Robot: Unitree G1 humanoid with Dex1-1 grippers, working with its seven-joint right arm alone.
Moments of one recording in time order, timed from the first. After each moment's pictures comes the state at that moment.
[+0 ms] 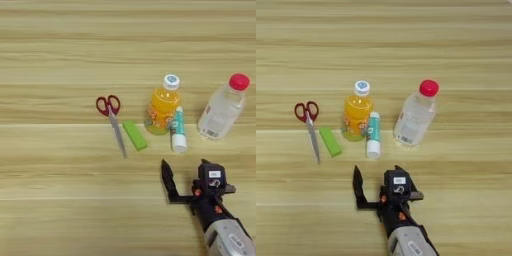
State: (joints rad) arm 0.53 -0.04 0.05 -0.36 0.09 0.13 0.14
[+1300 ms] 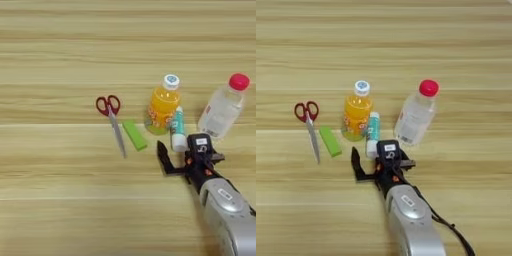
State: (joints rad) arm 0.23 -0.10 0.03 -0.24 0.07 0.36 0.14
